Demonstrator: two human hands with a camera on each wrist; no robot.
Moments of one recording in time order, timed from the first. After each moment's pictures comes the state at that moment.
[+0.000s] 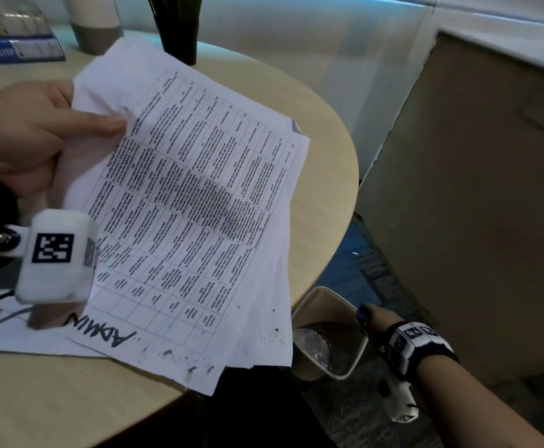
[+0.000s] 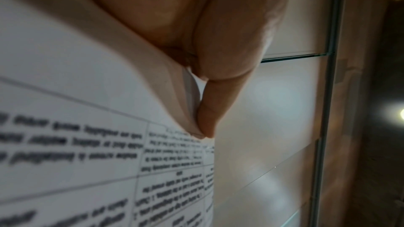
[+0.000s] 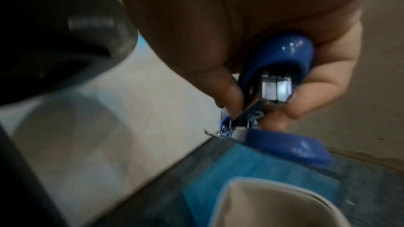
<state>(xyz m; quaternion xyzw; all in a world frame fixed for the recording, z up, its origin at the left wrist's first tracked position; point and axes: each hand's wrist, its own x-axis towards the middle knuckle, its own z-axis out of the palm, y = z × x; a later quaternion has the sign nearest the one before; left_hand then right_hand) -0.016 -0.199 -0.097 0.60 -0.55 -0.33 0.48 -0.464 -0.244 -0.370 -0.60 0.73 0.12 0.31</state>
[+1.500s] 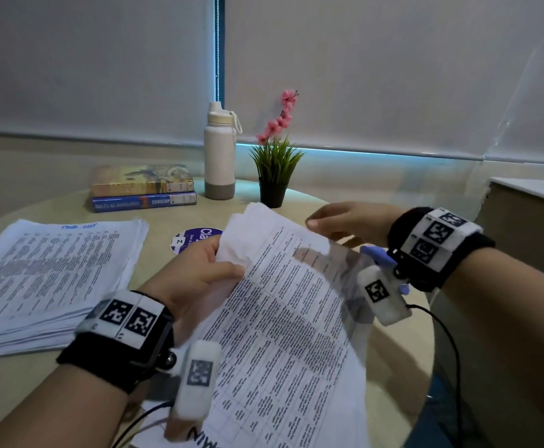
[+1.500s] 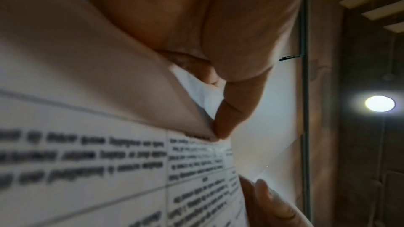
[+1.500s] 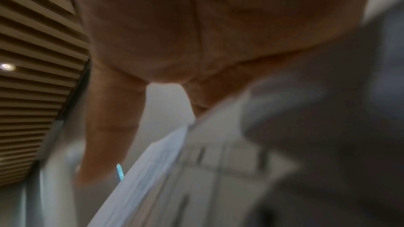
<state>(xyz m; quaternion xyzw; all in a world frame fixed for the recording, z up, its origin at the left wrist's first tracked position) -0.003 -0.190 -0.082 0.56 -0.47 -0.44 0.52 -0.219 -0.336 -0.003 -0.80 0.43 -0.07 0.42</state>
